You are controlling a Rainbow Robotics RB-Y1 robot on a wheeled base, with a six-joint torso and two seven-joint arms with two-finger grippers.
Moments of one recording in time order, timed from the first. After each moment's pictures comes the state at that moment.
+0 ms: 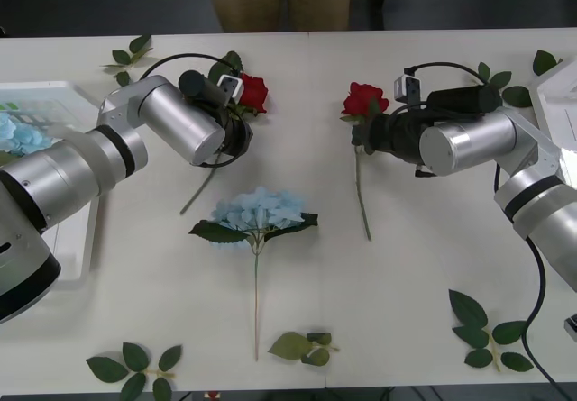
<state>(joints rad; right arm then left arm) -0.67 -0.49 0.45 -1.15 -0.72 0.69 1.15 -1.02 0.46 -0.97 -0.85 0.73 0.68 -1.17</state>
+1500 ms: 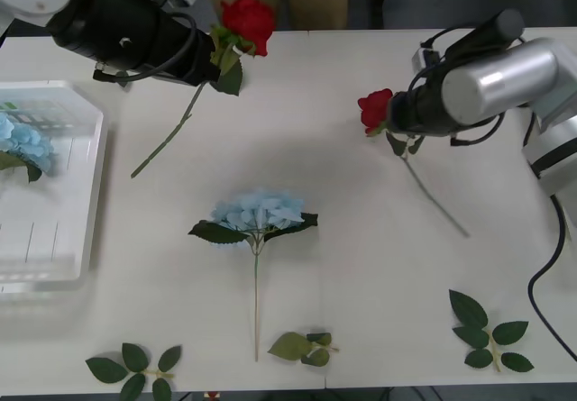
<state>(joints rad) -0.74 -0.57 0.30 -1.35 -0.69 1.21 1.15 -0.88 0.77 -0.34 -1.51 1.35 1.23 -1.61</state>
